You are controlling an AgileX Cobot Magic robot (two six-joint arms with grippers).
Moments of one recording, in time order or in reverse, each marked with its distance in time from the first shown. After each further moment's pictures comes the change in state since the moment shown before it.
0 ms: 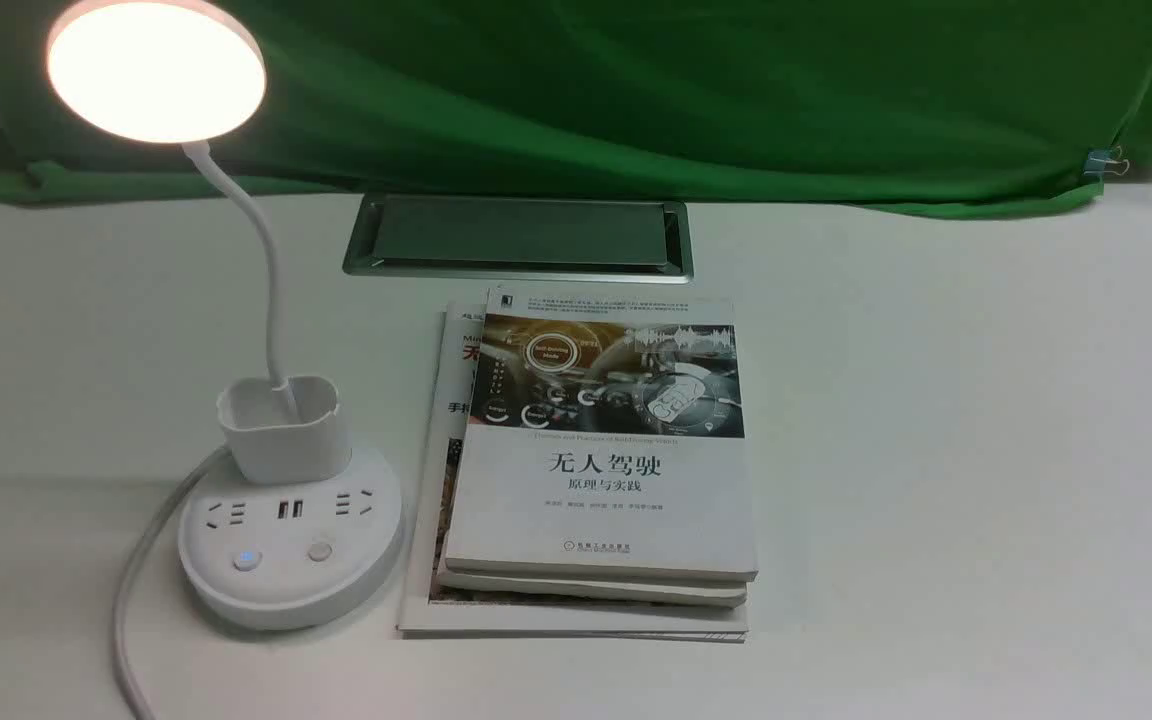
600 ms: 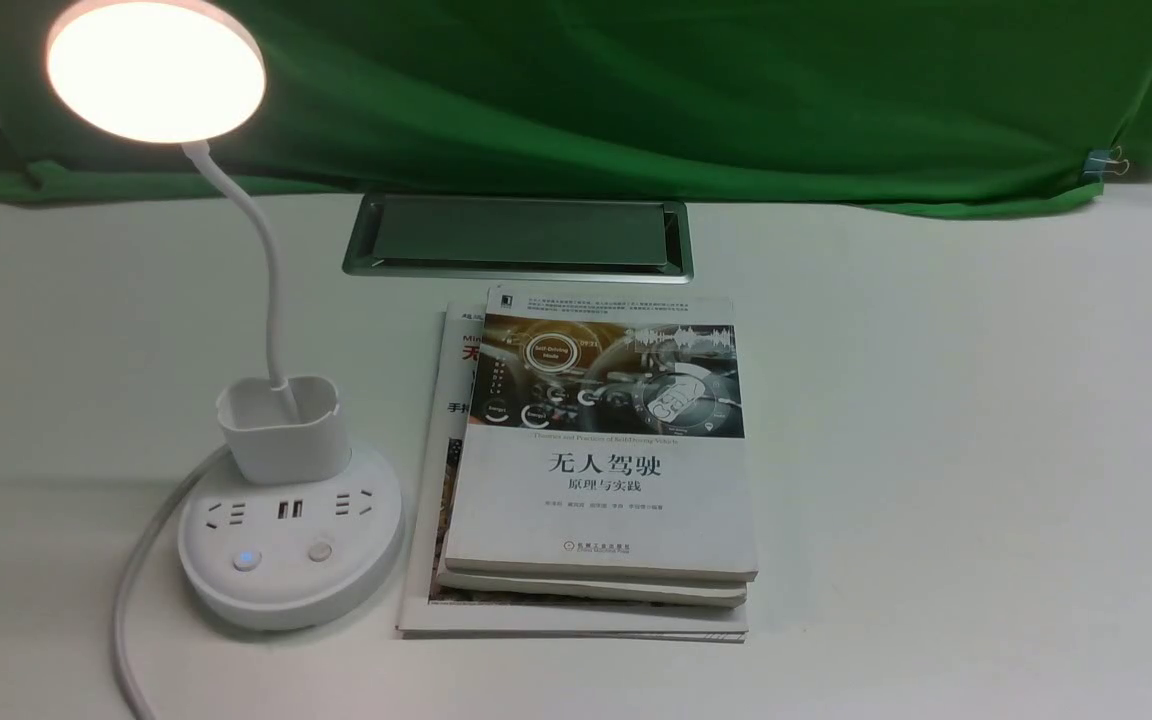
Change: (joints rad) right arm 0.000 0.000 0.000 0.000 0.000 0.000; left arm 0.000 0.000 0.000 0.002 -0.087 0.000
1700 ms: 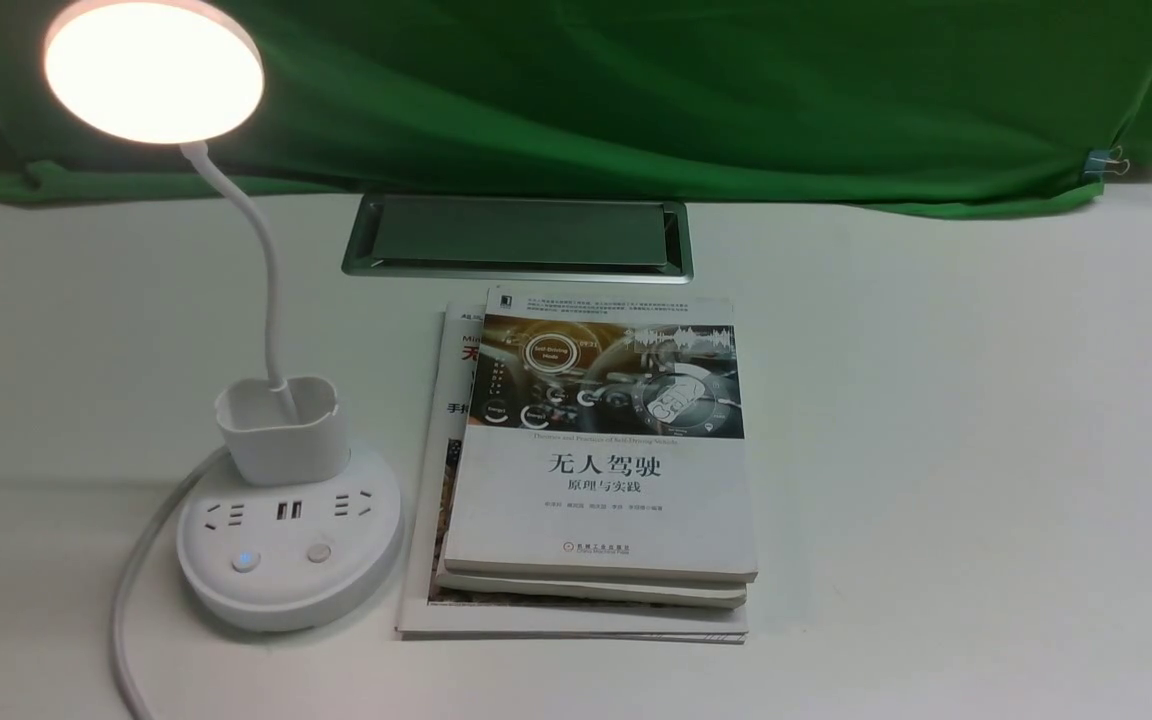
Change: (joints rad) right arm 0.000 0.000 0.000 0.000 0.000 0.000; left arm 0.000 0.434 -0.579 0.084 0.101 -0.125
